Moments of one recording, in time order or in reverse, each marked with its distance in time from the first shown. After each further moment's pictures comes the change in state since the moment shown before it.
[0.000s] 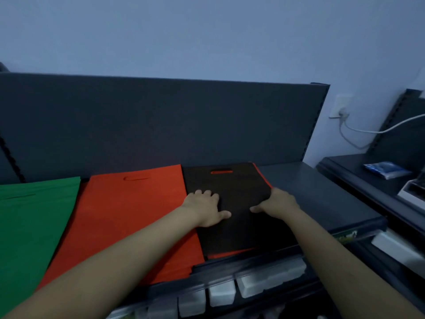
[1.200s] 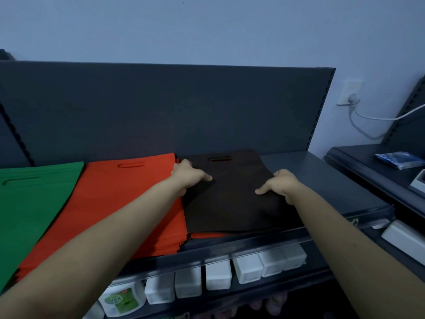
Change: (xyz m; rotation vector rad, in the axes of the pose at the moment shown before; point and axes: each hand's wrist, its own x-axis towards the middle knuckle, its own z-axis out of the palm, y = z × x) left_hand 0.023 -0.022 -0.002 -1.058 0.346 -0.467; right_hand 0.012 0.013 -0.020 0.503 -0.127 -0.020
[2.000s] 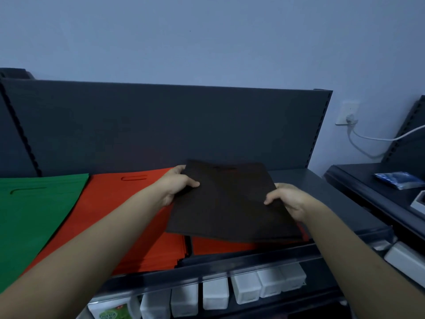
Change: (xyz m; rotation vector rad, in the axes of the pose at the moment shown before) left_hand -0.017 0.007 -0.039 -0.521 -0.252 0.030; right_hand -0.012 -0.001 -0.024 0.400 -0.291 -0.028
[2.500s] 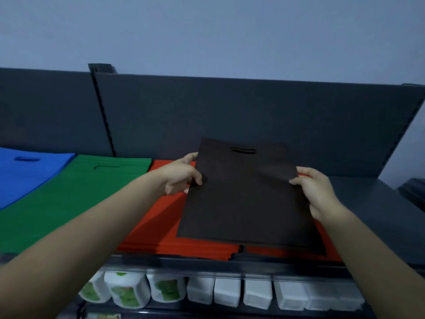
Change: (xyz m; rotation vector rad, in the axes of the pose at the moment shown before) left_hand -0.050 0.014 -0.100 0.103 0.006 -0.050; right_hand 0.024 -0.018 0.085 0.149 0.193 -0.288
